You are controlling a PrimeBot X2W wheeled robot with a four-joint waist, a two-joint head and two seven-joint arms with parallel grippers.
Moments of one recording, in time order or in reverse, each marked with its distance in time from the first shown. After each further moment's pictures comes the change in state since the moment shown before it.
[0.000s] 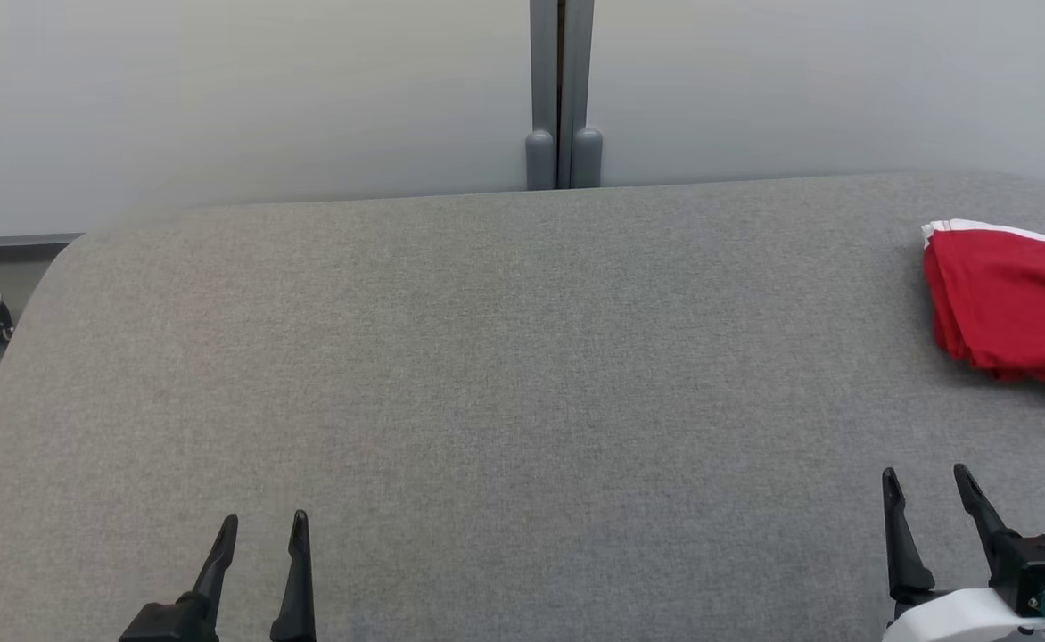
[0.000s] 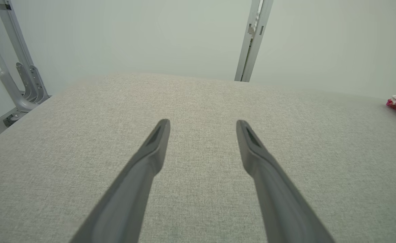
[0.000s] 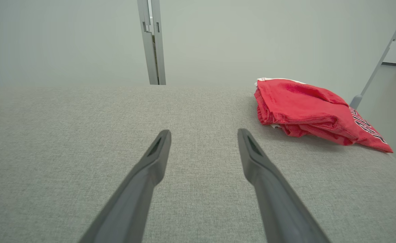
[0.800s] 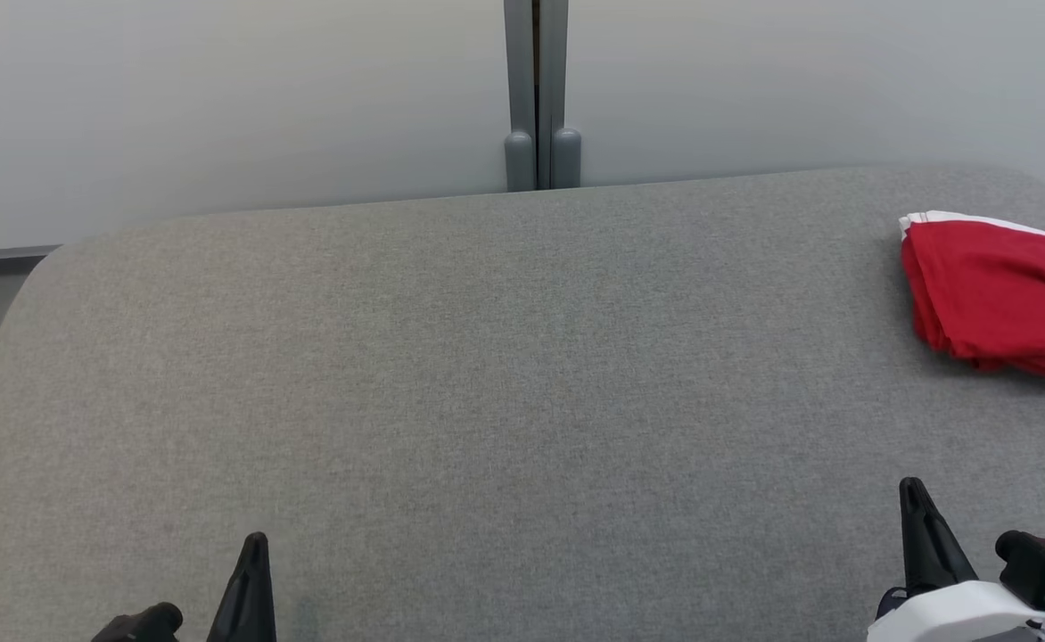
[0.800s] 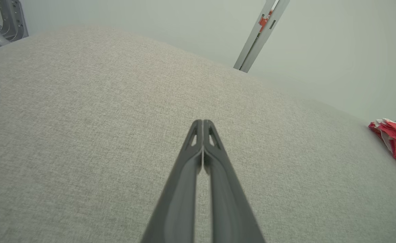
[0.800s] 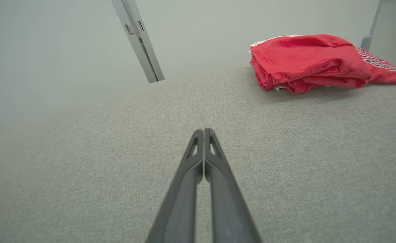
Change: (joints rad) left arm -0.007 -0.002 -0.002 0.067 -0.247 0.000 0.051; right arm -0.002 0.024 0.026 0.021 0.240 0.000 0.067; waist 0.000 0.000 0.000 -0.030
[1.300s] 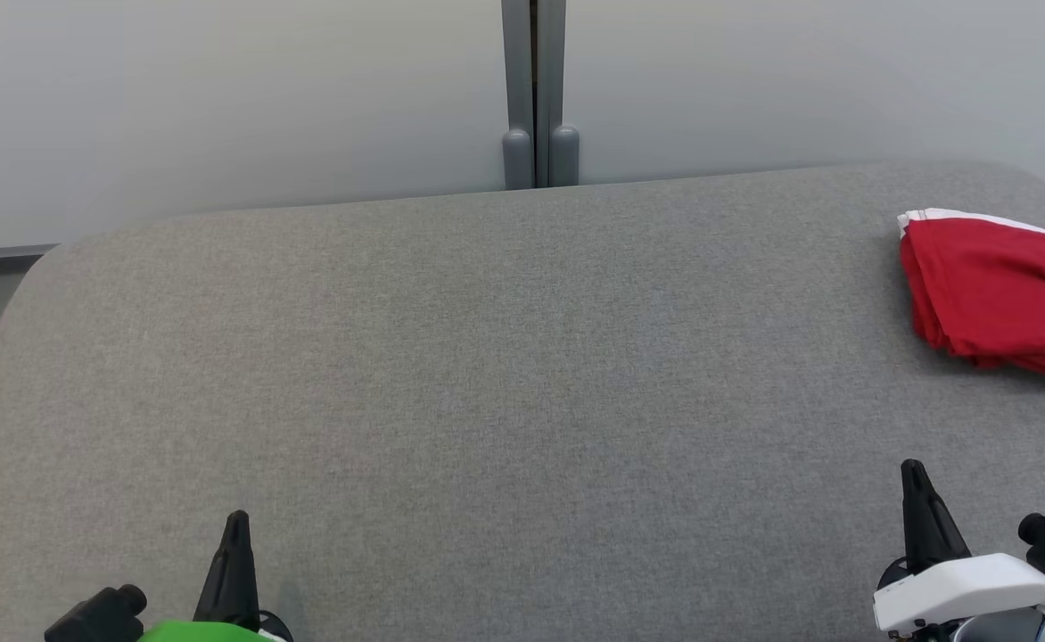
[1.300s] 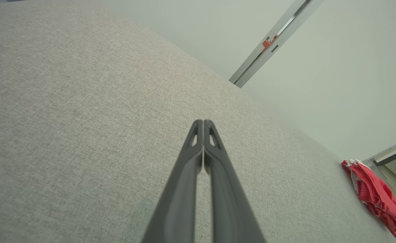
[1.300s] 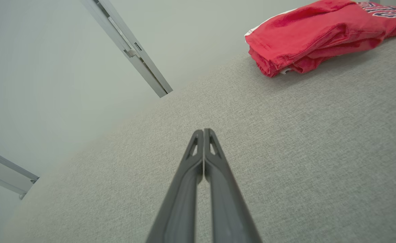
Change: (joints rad) left arm -0.046 0.009 0.014 0.002 -0.243 0.000 0.054; right arm -0.041 0.000 0.003 0.003 0.272 0.000 0.058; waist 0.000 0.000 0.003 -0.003
